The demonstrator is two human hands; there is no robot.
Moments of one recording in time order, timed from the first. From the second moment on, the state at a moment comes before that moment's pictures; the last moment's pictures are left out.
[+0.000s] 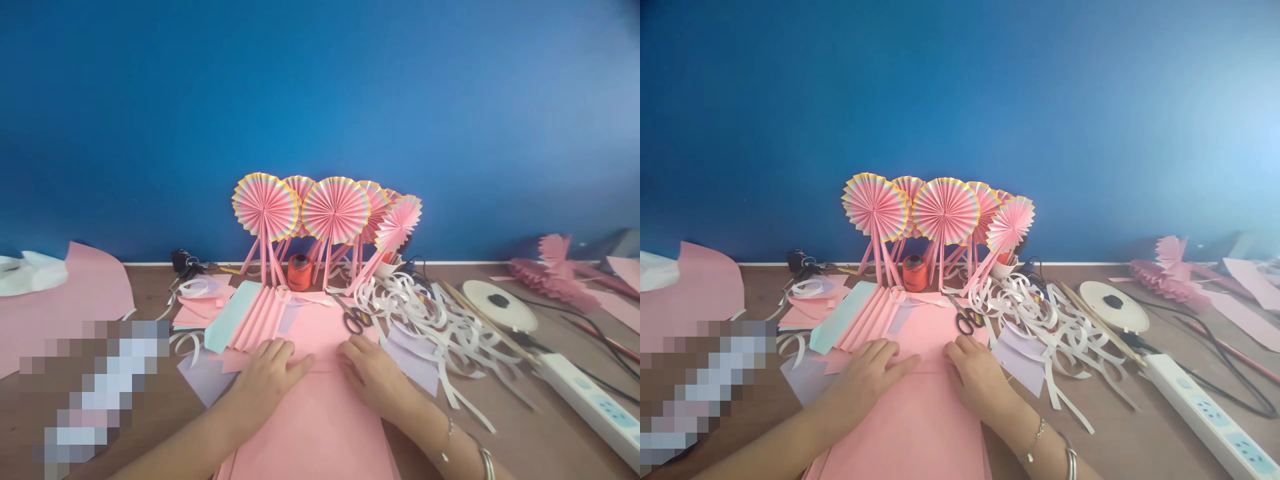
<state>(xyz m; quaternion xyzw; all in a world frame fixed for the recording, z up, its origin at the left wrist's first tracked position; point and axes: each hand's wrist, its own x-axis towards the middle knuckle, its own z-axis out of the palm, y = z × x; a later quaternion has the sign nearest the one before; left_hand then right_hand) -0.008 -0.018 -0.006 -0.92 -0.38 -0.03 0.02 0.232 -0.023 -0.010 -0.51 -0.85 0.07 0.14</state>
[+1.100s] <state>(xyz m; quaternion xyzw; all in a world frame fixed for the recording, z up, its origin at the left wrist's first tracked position) 0.014 -0.031 -0.002 -0.65 -0.45 -0.36 -0.50 0.209 -0.041 -0.007 -0.38 -0.86 0.17 0.31</state>
